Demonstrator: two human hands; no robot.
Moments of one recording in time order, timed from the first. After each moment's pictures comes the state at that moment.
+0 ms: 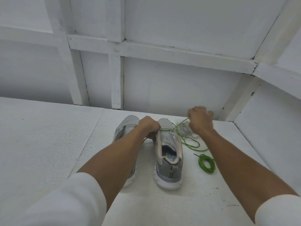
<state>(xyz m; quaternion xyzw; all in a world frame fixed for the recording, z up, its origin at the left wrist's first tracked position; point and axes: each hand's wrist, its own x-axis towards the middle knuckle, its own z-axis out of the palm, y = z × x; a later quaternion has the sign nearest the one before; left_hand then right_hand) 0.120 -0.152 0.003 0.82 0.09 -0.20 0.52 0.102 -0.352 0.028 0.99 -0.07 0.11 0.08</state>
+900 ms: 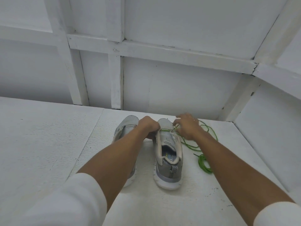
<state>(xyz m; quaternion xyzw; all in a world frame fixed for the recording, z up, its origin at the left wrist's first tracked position) 0.129 -0.153 -0.006 0.83 0.09 -0.20 0.52 0.108 -0.334 0.003 1.00 0.03 -0.01 -0.01</state>
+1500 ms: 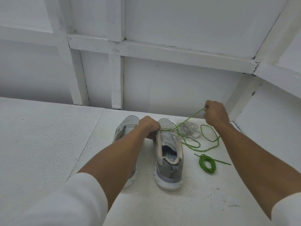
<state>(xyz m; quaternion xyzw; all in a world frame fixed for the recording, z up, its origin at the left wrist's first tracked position) 0.127 -0.153 -0.001 0.83 0.09 -0.20 0.51 0.112 -0.398 0.051 0.97 -0.15 0.19 -0.09</state>
